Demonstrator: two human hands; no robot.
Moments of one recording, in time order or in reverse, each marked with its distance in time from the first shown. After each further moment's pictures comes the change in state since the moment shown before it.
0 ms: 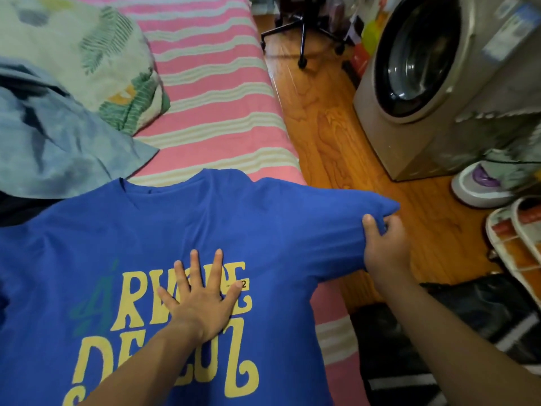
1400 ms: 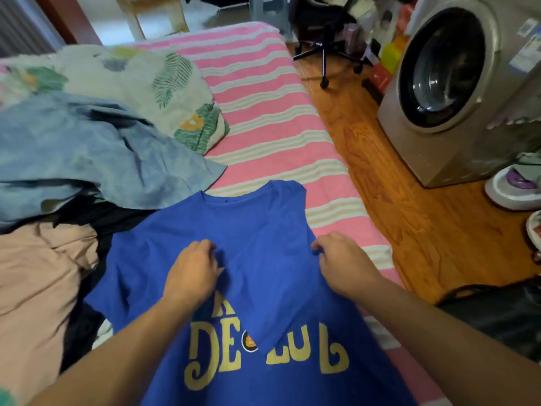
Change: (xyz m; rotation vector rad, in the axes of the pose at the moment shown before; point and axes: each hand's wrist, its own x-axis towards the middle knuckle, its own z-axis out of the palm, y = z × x) left_hand 0.006 -0.152 -0.112 -0.145 0.439 0.132; right_hand -0.141 -0.109 0.106 -0.731 -0.608 -0.371
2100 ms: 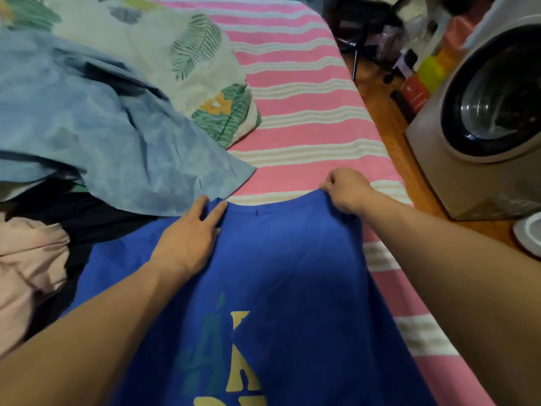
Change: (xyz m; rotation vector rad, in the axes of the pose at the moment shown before) left_hand 0.155 -0.069 0.009 0.214 -0.030 0.220; right_hand 0.263 -0.048 -0.002 -0.060 0.003 0.116
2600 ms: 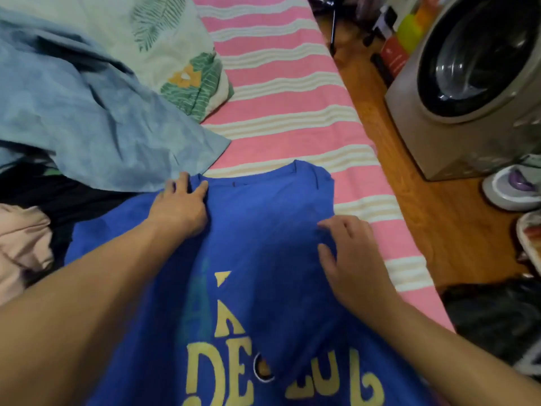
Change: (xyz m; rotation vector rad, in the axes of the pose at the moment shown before) left_hand 0.007 0.030 -0.014 0.122 -0.251 -0.141; right_hand -0.213 0.050 0.055 0.046 0.413 -0.287
